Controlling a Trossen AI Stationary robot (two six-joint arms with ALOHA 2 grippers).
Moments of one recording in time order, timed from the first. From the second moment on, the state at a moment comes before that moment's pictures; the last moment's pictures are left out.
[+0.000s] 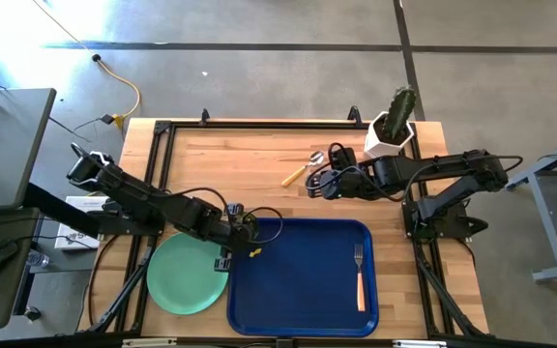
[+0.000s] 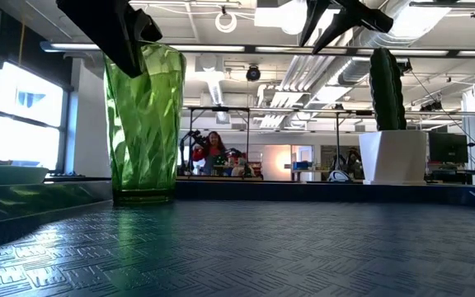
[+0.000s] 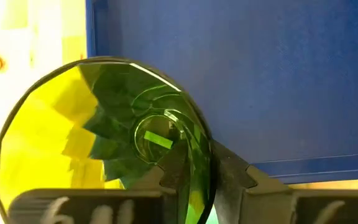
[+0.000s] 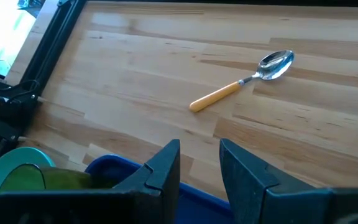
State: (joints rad) left arm -0.38 1.51 1.17 -0.78 -0.17 -0.23; right arm 0.12 1.47 1.44 -1.01 0.54 1.30
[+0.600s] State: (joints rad) left arm -0.38 1.51 1.23 -0.78 -0.14 -0.23; right arm 0.12 1.47 1.44 -1.01 0.54 1.30
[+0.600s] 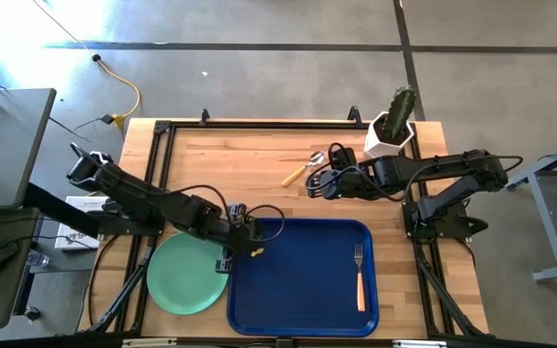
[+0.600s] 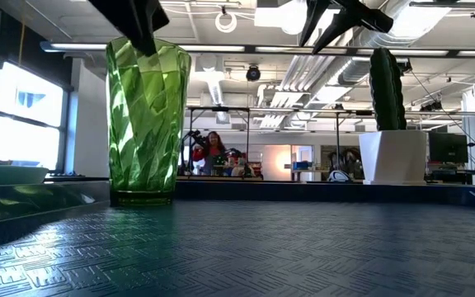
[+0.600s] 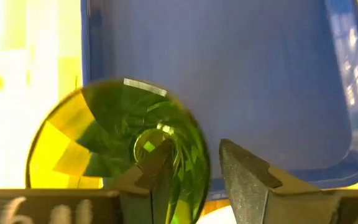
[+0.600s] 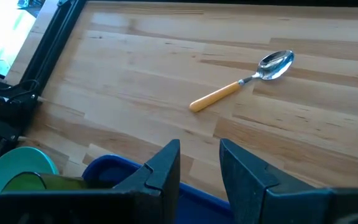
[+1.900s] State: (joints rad) left arm -0.22 1.28 1.54 -1.45 -0.33 -0.15; right arm 0.00 1.47 1.44 -0.93 0.47 1.28
